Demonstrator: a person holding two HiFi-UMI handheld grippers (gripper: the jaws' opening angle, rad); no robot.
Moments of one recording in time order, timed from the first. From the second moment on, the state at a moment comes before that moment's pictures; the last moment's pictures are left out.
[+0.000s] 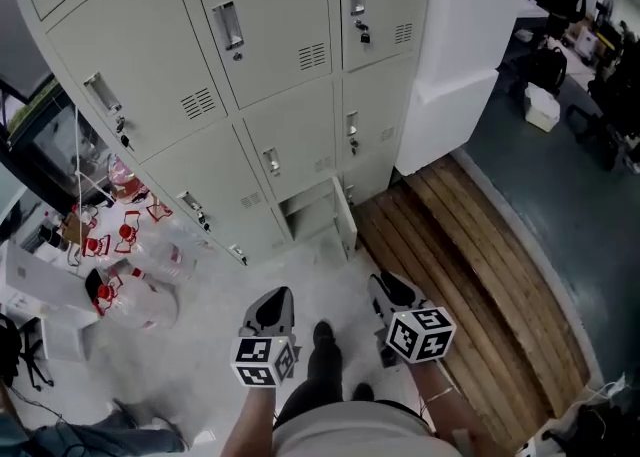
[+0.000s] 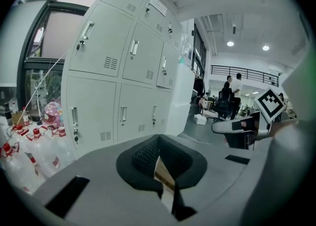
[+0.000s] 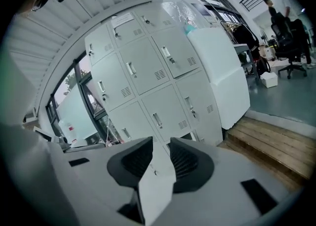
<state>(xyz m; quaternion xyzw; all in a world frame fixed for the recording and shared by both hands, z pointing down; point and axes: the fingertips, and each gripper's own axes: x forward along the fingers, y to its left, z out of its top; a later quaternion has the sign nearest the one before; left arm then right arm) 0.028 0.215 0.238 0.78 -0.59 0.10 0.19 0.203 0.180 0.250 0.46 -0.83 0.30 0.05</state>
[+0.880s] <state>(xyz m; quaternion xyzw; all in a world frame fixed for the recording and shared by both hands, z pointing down) -0.063 0.036 0.294 0.78 -0.57 0.11 0.23 0.147 -0.005 0.325 0.53 -0.77 0.34 0.10</state>
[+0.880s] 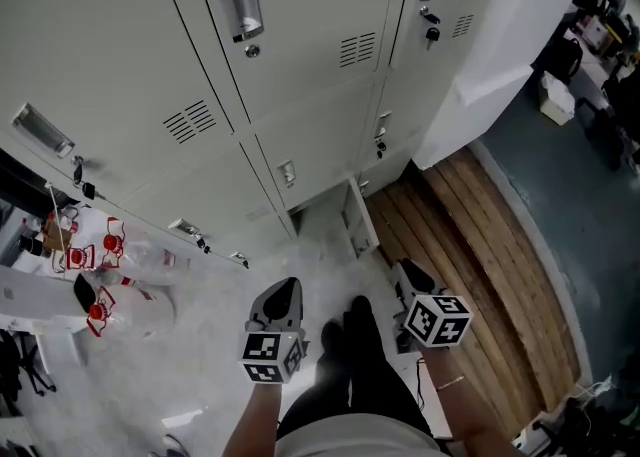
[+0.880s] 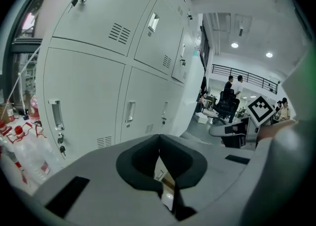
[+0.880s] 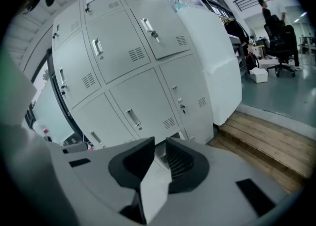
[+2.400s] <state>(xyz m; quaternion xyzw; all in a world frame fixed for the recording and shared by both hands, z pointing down) -0.047 -0.055 0.570 0.74 -0.57 0.14 0.32 0.143 -0.138 0.645 0.50 -0.75 0.39 0.21</state>
